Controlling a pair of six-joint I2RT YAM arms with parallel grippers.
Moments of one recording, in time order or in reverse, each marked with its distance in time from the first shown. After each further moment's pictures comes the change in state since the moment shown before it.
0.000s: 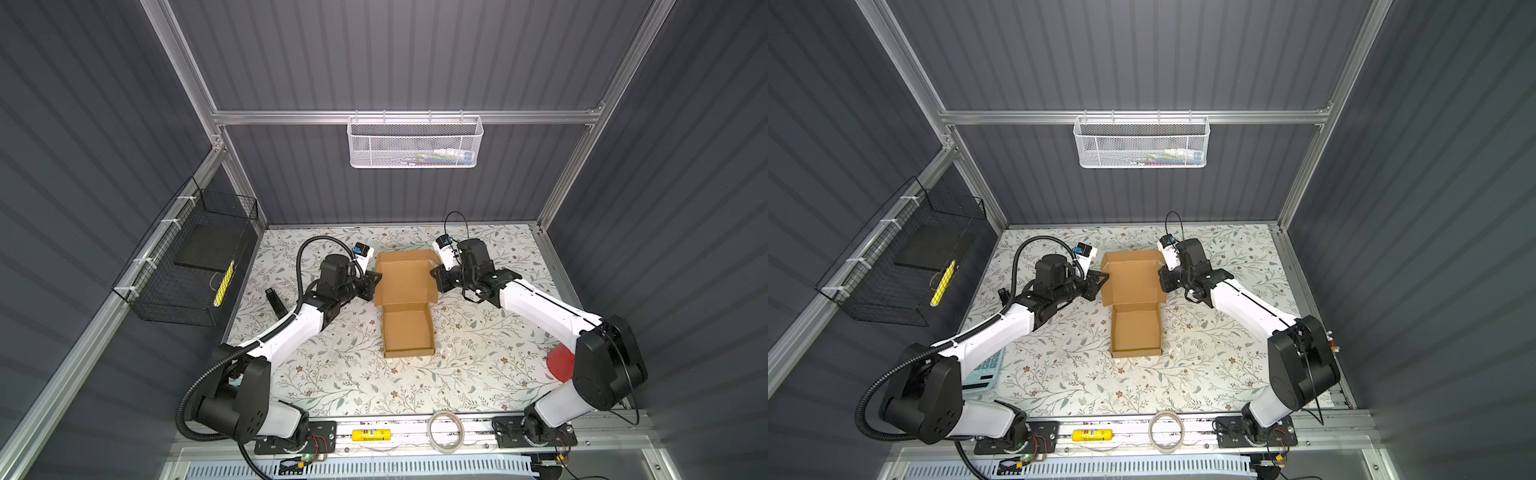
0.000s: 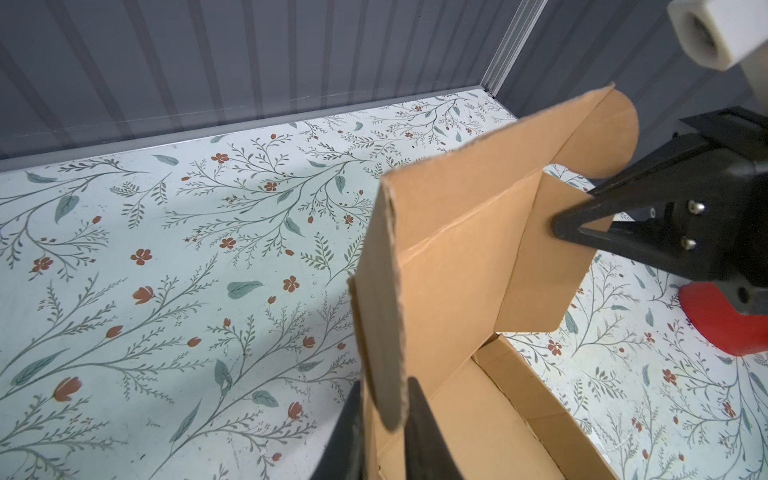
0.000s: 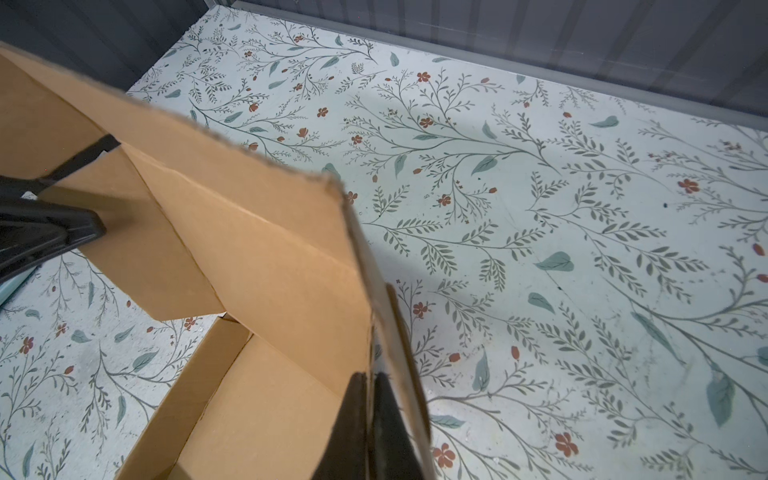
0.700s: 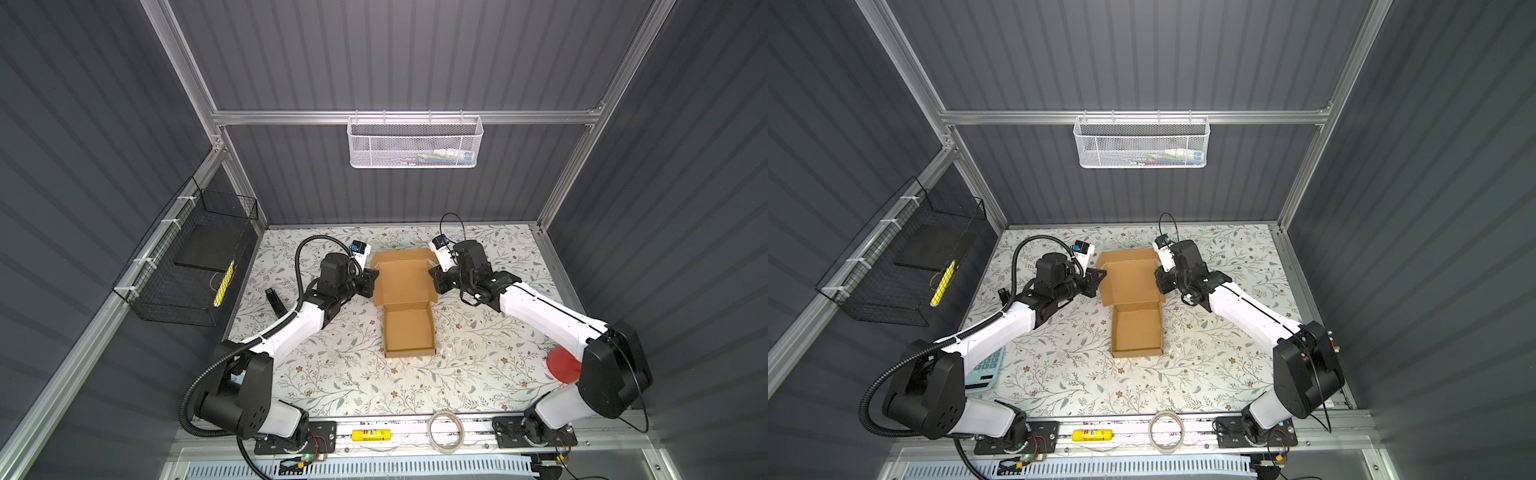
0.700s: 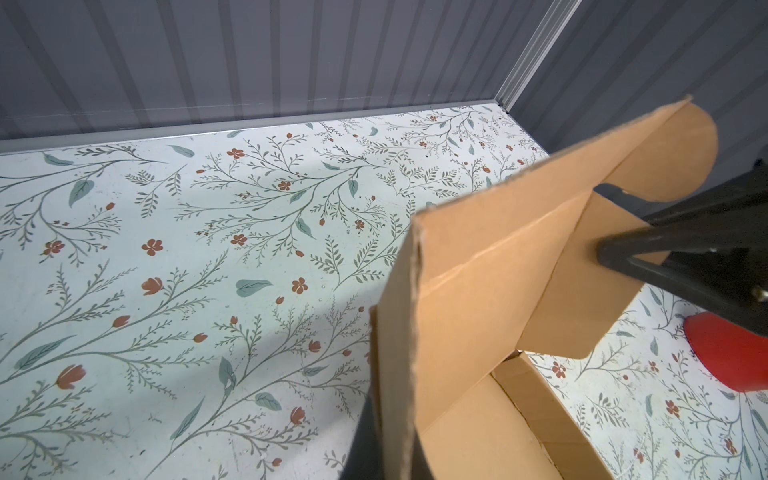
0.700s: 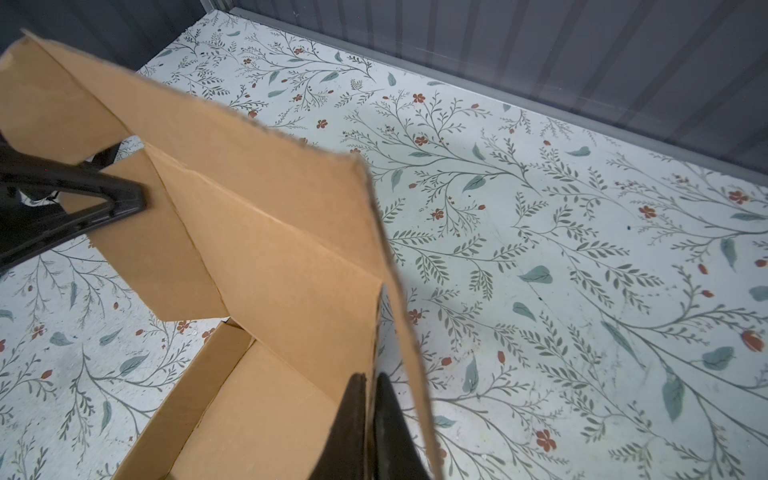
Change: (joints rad) left arm 0.006 0.019 0.007 0.026 -0.032 -0.080; right arm 0.070 -0.048 0.000 -0.006 0.119 -0.022
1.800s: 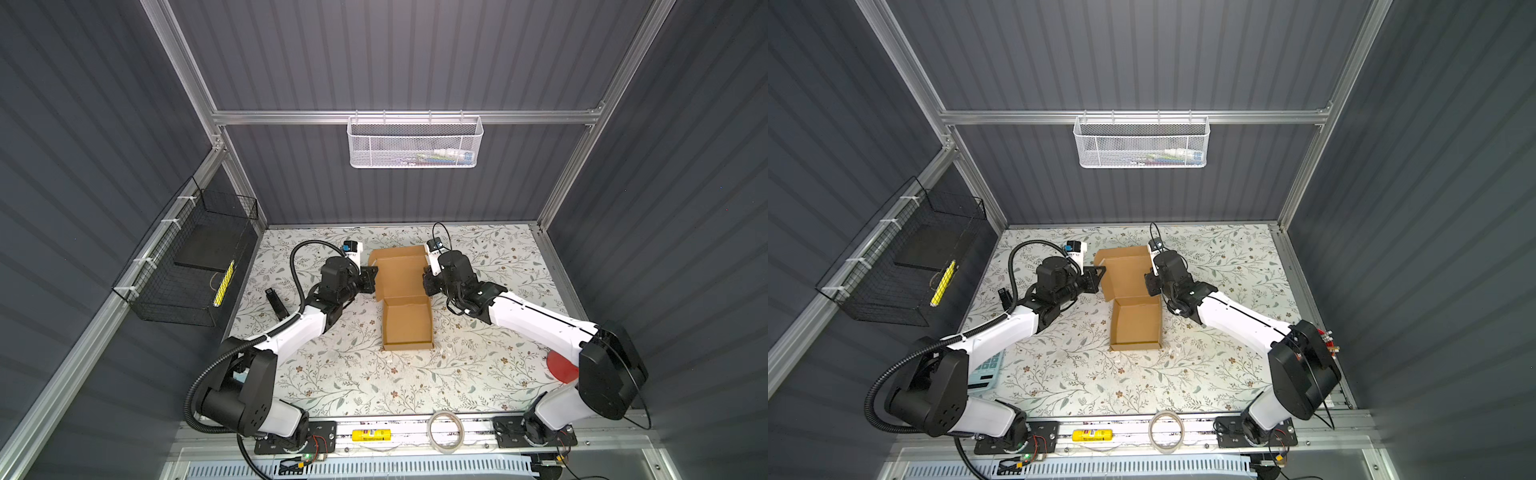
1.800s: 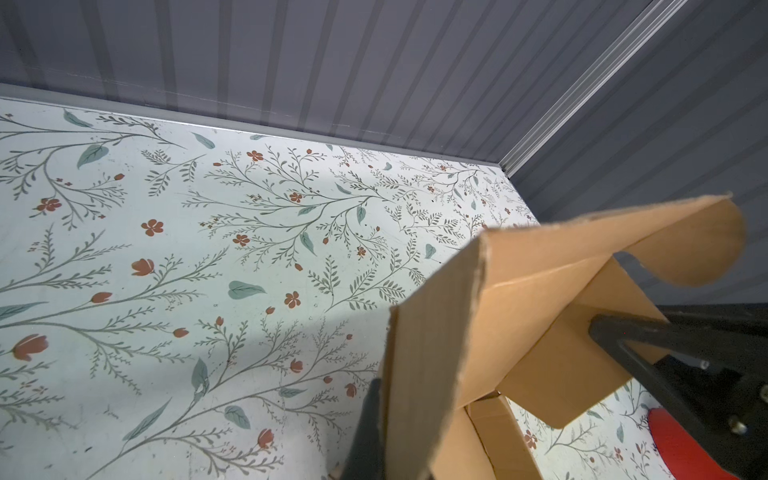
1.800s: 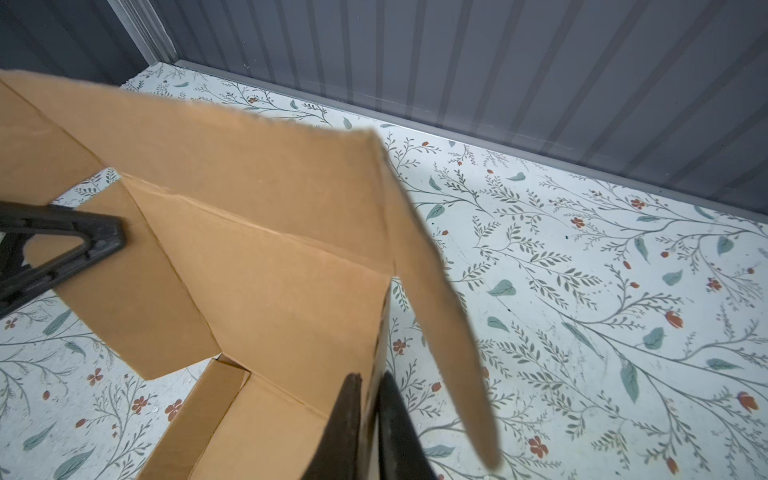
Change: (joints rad) left arm -0.018 0.014 -0.063 0.169 -0.074 -0.237; right arm 0.125 0.013 -0.063 0.163 0.294 0.096
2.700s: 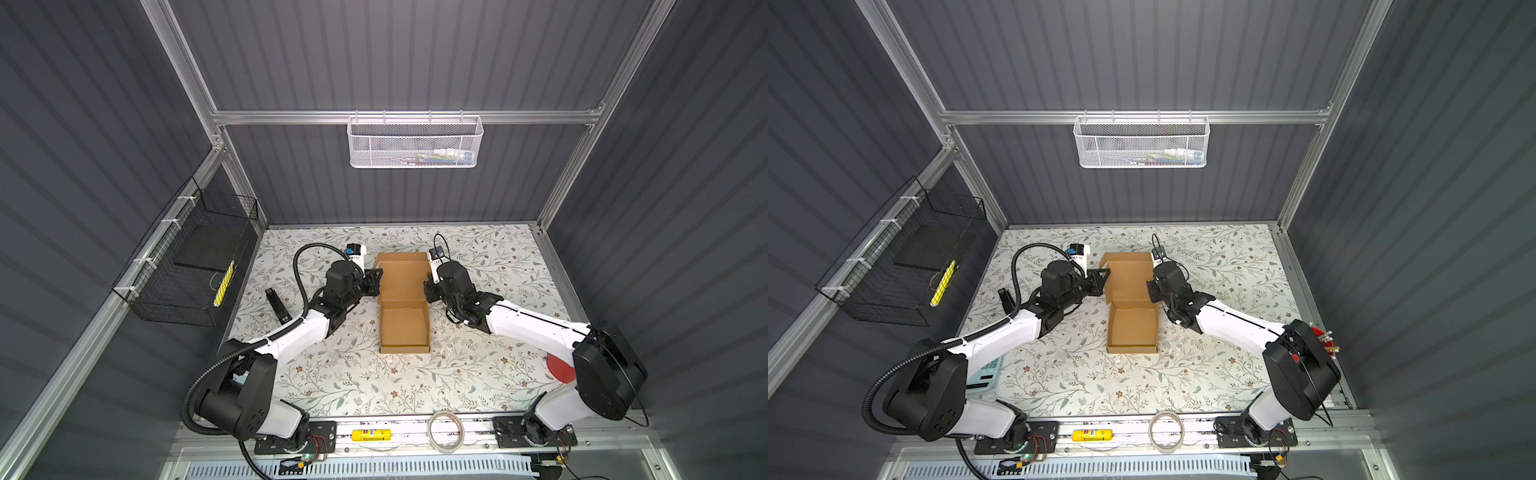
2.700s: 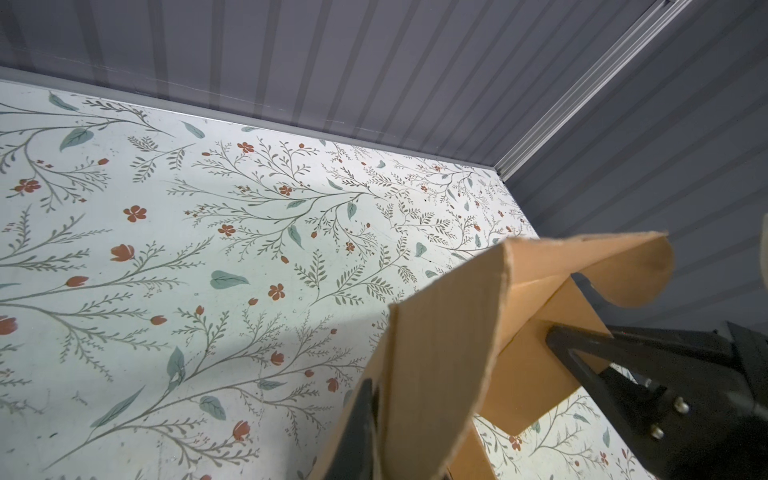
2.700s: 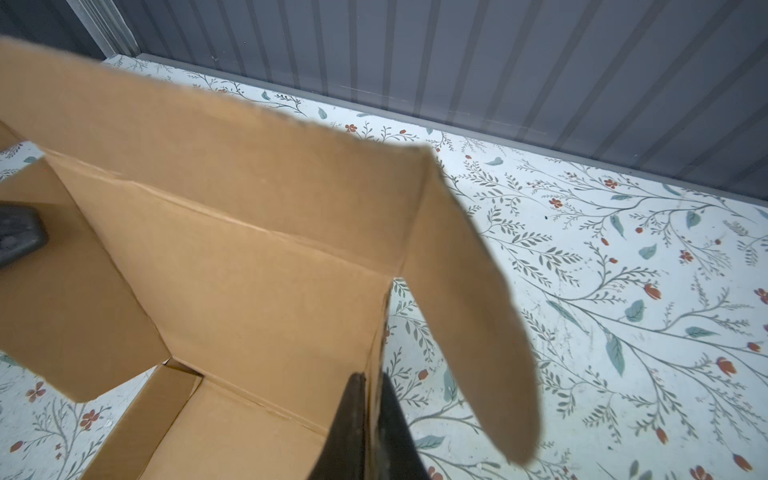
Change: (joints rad) left arm -0.053 -0.021 -0.026 0.018 -0.063 -0.048; right arm 0.021 -0.001 -0.117 0.136 0.086 0.014
